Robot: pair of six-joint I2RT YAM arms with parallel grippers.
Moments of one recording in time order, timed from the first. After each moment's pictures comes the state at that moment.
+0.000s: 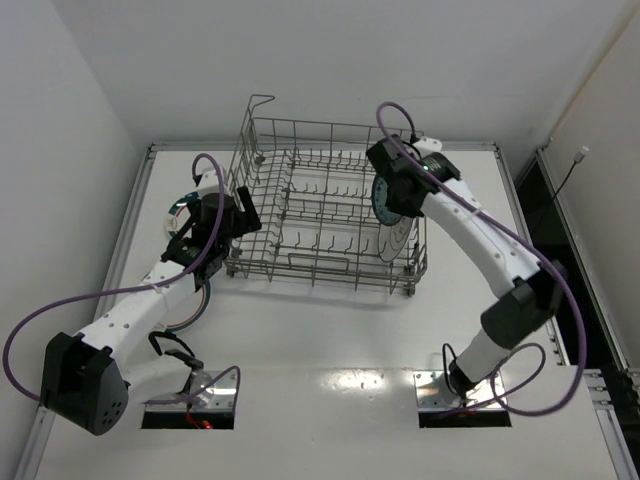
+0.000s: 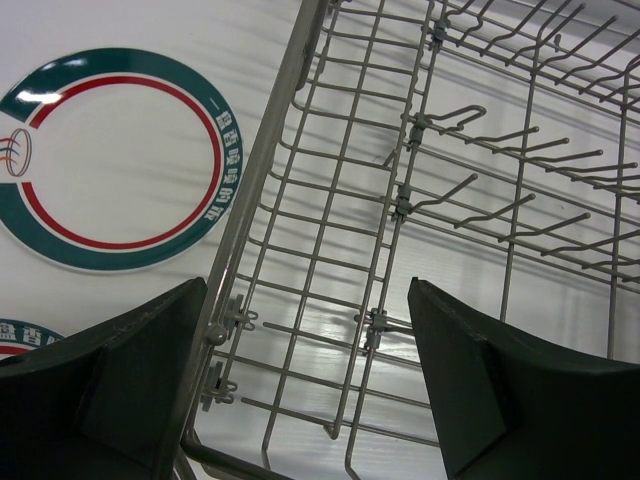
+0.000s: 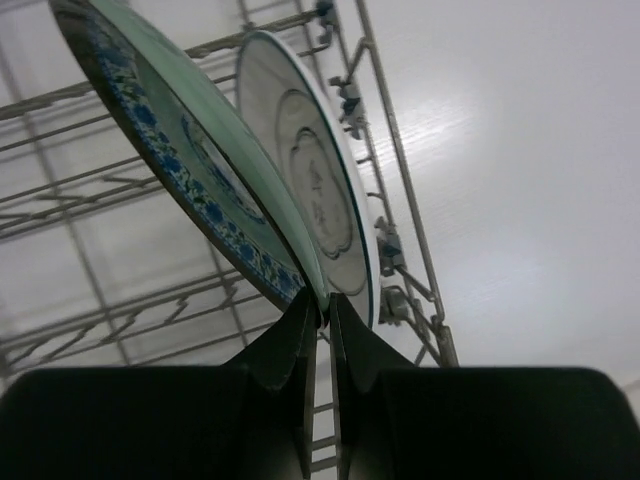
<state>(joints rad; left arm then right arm) -0.39 1.14 0.83 -0.13 -0.43 -0.44 0.52 1.60 1.64 -1.10 0.58 0.79</state>
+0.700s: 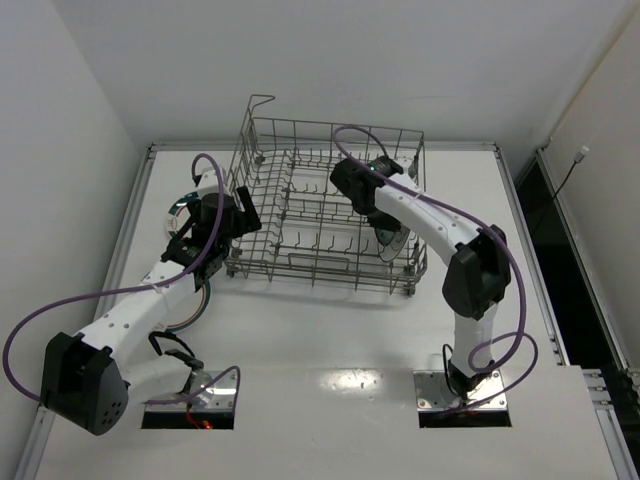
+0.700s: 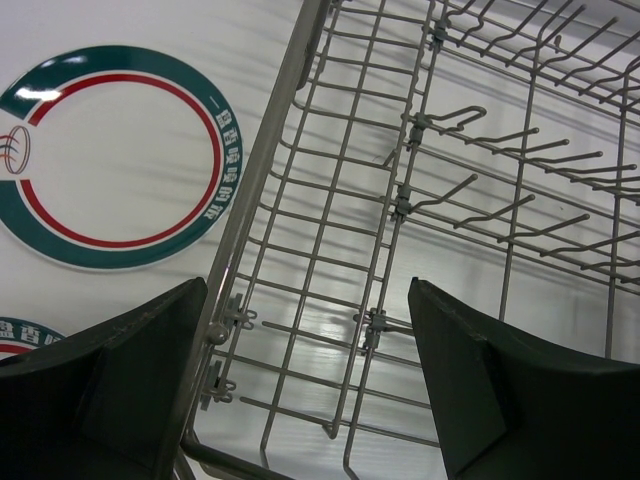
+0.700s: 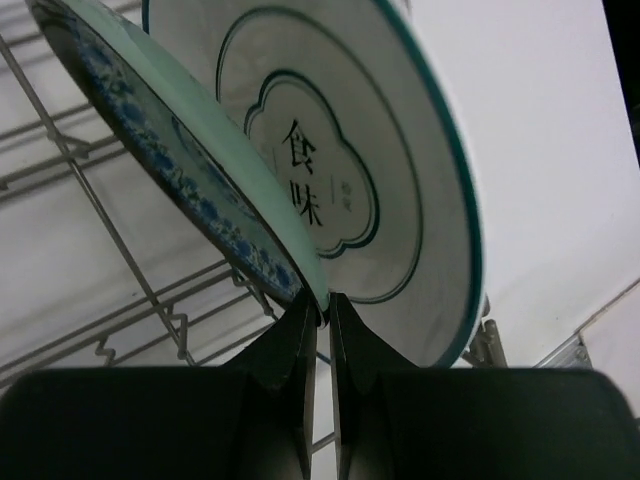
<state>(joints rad) -0.39 1.14 0.83 -0.13 -0.43 -0.44 0.61 1.93 1.77 -1.34 0.76 1.02</state>
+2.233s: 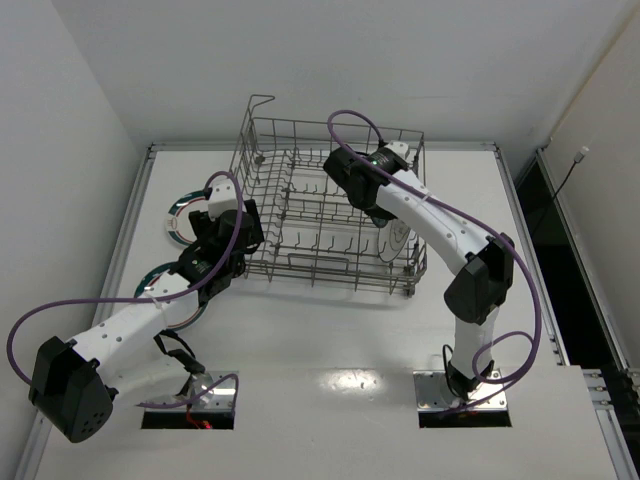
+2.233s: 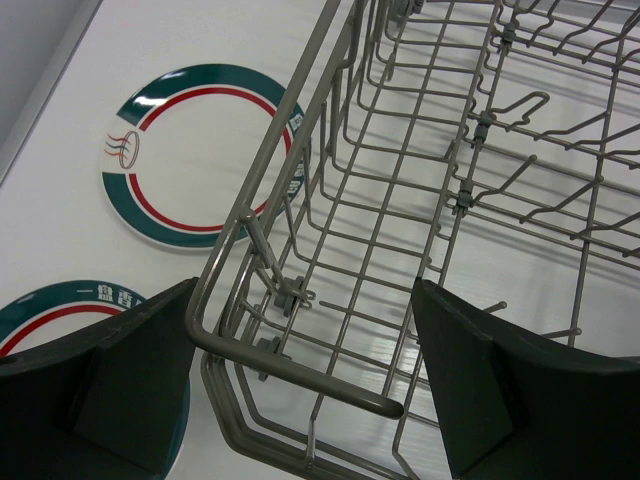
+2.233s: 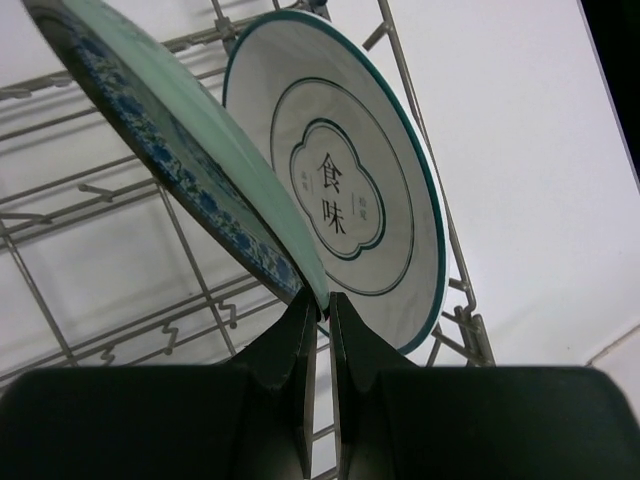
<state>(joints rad) -0.58 1.08 0.80 -0.19 -0.78 -0.40 0.66 1.90 1.90 -1.36 0.81 0.99</state>
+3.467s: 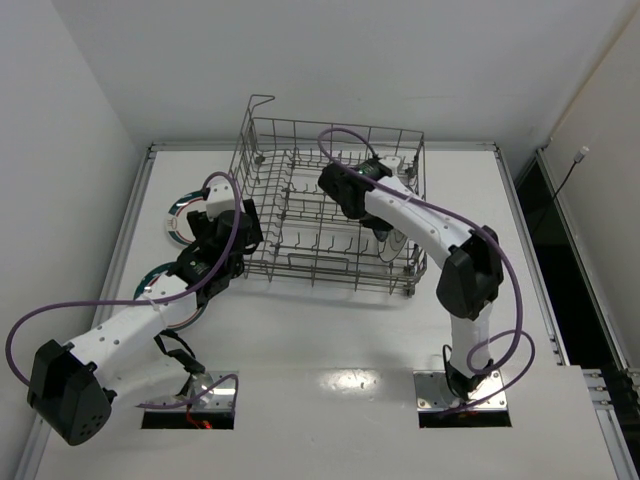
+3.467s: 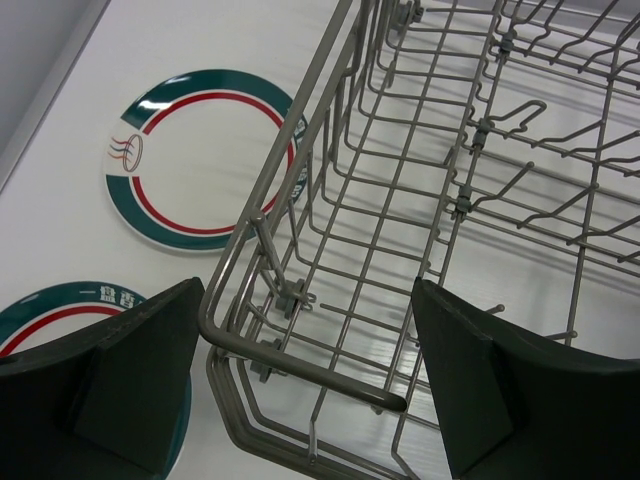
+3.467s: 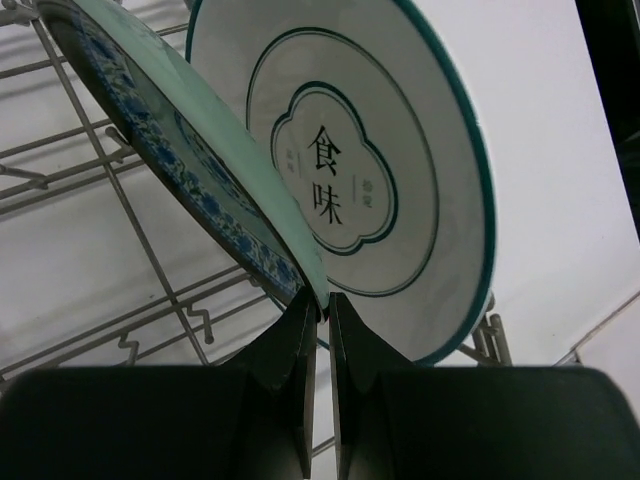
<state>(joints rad) -0.59 1.06 0.79 -0.19 -0.79 -0.40 0.67 1.95 1.81 -1.36 0.82 1.03</state>
